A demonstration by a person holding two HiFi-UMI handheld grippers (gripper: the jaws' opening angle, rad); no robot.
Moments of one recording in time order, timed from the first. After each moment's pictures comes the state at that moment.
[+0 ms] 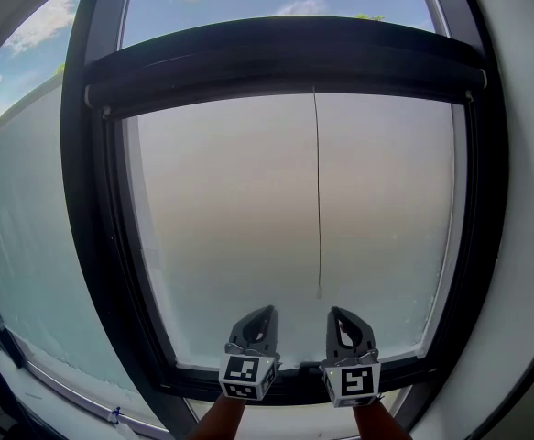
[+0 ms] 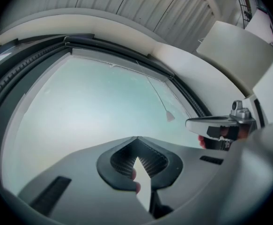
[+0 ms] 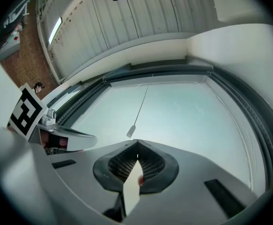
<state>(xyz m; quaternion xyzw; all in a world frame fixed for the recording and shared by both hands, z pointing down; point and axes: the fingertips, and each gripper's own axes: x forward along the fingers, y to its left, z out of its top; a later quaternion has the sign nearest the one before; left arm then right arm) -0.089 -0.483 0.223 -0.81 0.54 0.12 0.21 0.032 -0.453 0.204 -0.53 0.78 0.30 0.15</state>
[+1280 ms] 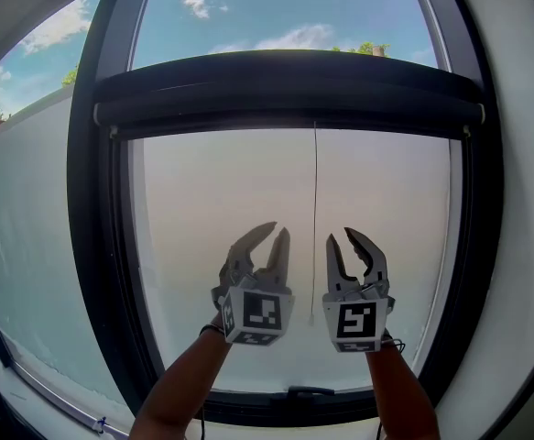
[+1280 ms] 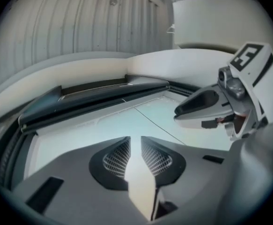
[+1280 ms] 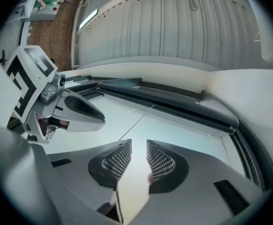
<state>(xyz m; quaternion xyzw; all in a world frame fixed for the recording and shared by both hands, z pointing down) -0.050 -0.462 -0.009 -0.68 0.55 0.06 0.48 0.038 -0.453 -0.004 -0.54 0.68 0.47 0.13</state>
